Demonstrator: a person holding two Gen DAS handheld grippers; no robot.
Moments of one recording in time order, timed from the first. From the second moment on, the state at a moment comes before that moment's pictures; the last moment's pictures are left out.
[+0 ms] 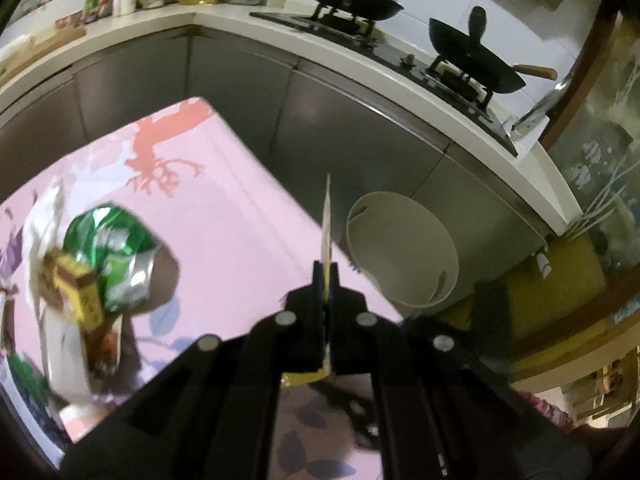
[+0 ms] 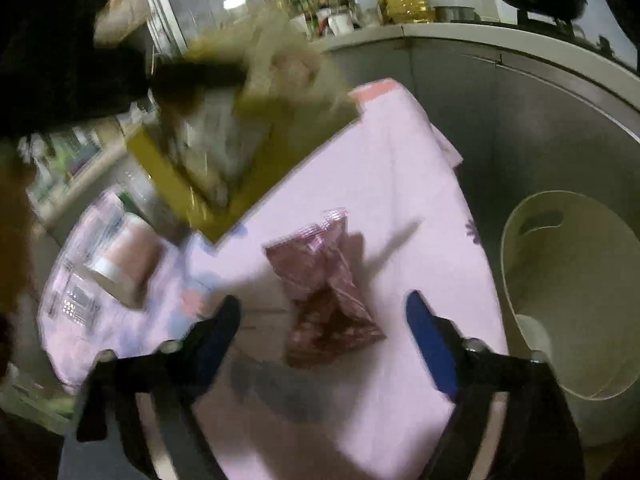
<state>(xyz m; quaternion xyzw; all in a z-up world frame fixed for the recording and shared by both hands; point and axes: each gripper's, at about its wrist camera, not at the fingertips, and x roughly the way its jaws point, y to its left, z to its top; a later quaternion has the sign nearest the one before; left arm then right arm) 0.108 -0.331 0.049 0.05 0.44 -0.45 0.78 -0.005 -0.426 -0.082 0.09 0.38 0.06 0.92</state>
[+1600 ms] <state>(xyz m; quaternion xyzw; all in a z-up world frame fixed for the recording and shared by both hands) 0.076 -0.444 0.026 0.08 0.43 -0.48 0.76 -0.132 -0.563 -0.052 0.34 0.14 -0.19 0.91</state>
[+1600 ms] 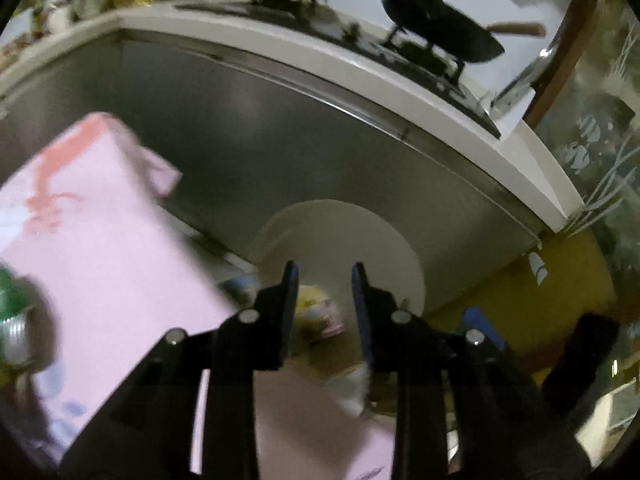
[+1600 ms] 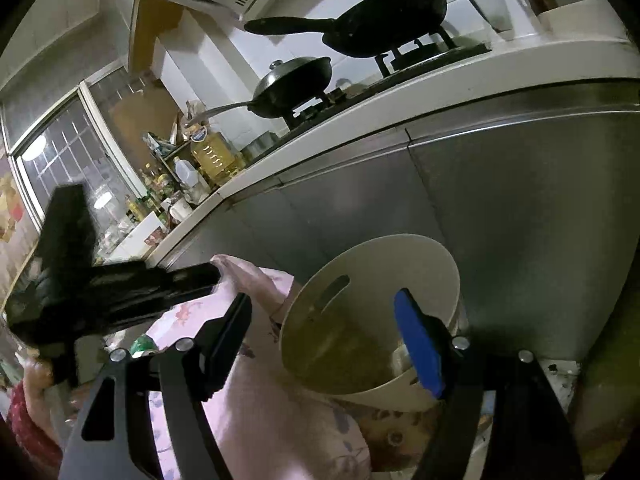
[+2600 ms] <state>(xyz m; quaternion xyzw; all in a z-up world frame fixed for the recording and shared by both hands) 0.065 -0.001 -0.023 -0.07 0.49 -0.21 0.84 0.001 -0.253 -0.045 0.11 0.36 0.16 0.91</state>
